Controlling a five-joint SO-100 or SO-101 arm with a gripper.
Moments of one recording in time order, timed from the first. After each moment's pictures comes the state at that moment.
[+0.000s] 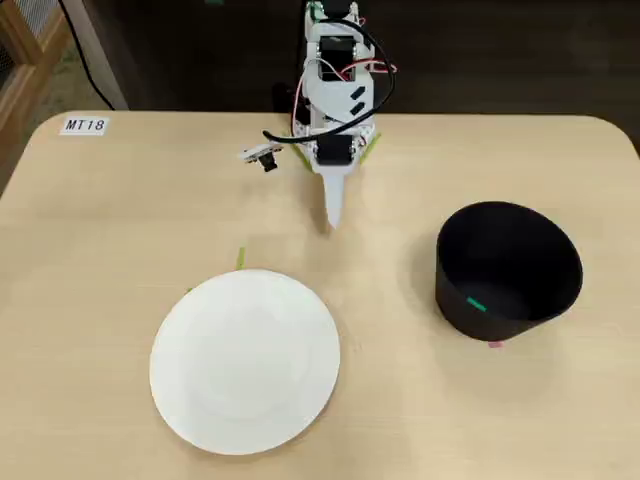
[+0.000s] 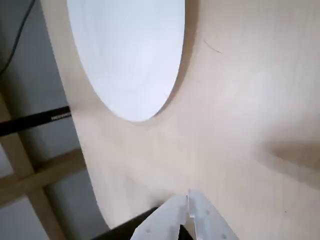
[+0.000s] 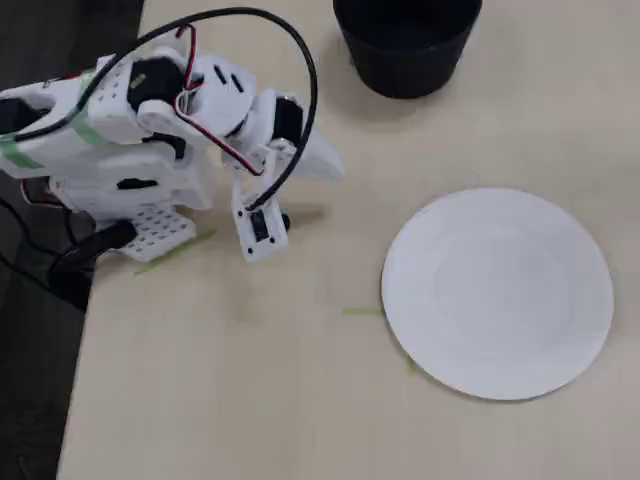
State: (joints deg) arm 0.4 183.6 169.3 61.3 -1.6
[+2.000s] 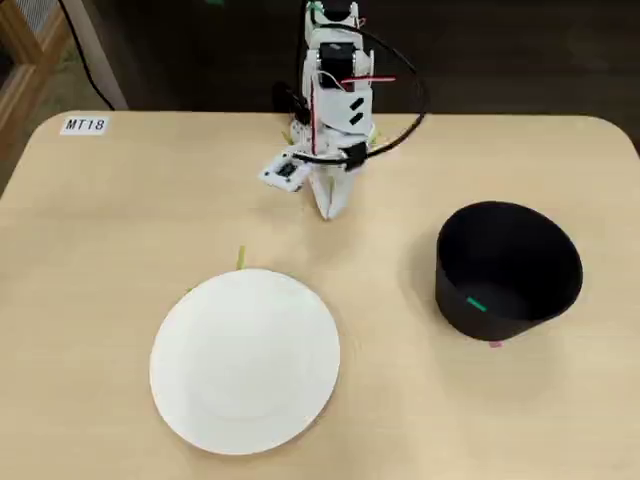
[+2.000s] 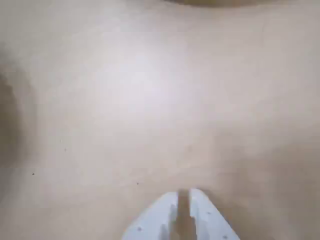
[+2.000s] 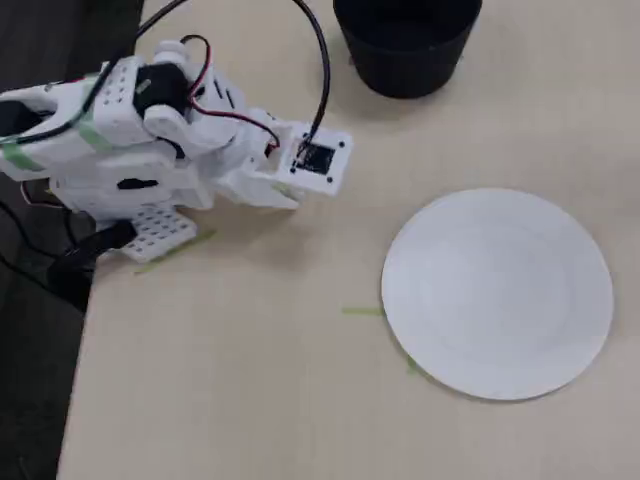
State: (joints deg) arm -0.2 184.0 172.4 82.0 -73.9
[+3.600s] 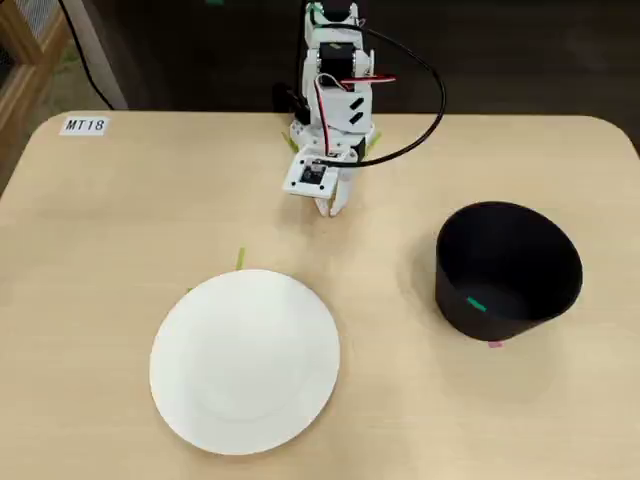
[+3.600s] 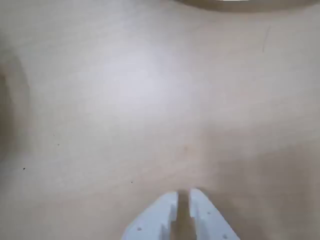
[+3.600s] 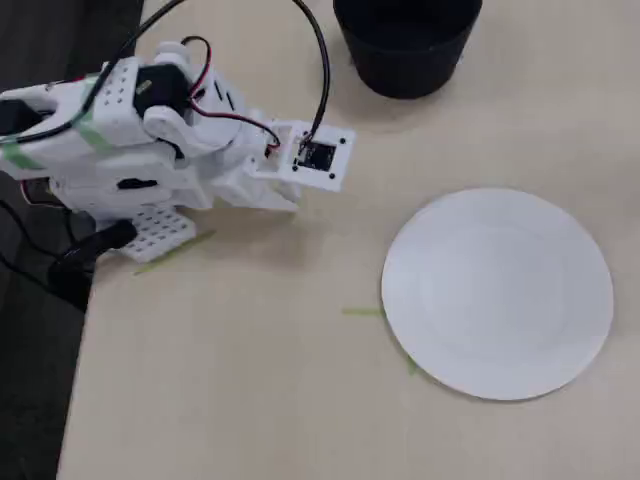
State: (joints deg) arm 0.4 184.0 172.4 83.0 -76.7
